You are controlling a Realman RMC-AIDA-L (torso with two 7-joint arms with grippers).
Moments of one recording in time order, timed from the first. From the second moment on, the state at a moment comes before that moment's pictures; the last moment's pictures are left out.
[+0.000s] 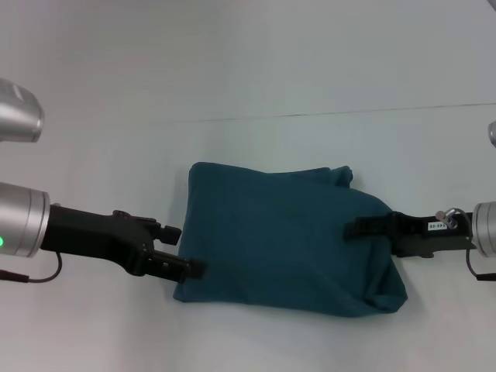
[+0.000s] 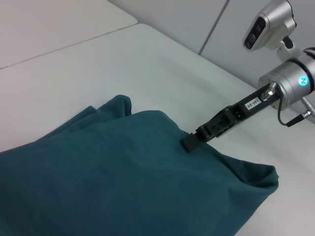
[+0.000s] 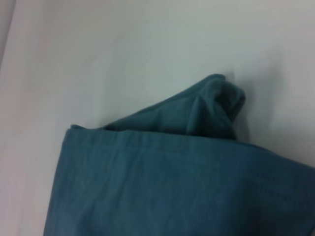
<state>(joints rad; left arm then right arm) -0.65 -2.07 0.89 0.96 2.20 1.64 -1.95 0.61 2.04 -0.70 -0.60 -2.28 -1.22 2.50</state>
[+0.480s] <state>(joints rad) -0.64 -2.07 0.88 0.96 2.20 1.64 -1.95 0.60 2.03 -0.69 -0.57 -2.17 -1.22 2.41</state>
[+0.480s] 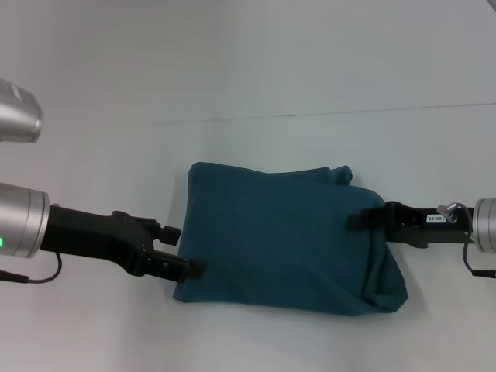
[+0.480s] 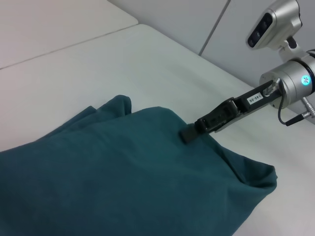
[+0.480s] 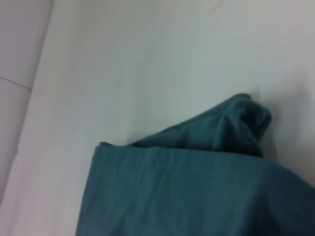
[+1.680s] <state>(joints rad) -0.65 -2.08 0.89 0.96 2.20 1.63 -1.95 0.65 2.05 -0.78 -0.70 -2.16 -1.13 2.24</state>
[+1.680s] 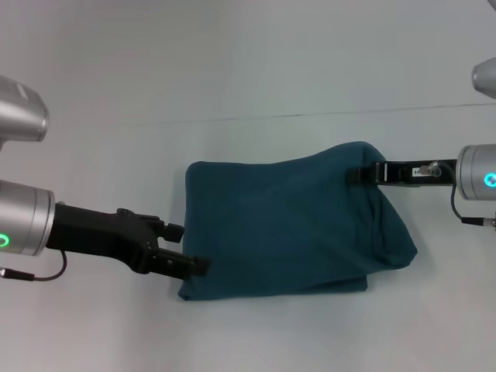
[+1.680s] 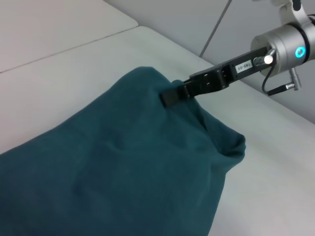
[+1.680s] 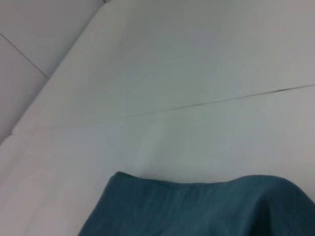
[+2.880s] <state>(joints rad) -0.65 -2.08 0.88 0.95 2.20 1.61 -1.98 0.57 1.94 -0.79 -0.97 -2.26 -1.28 2.48</state>
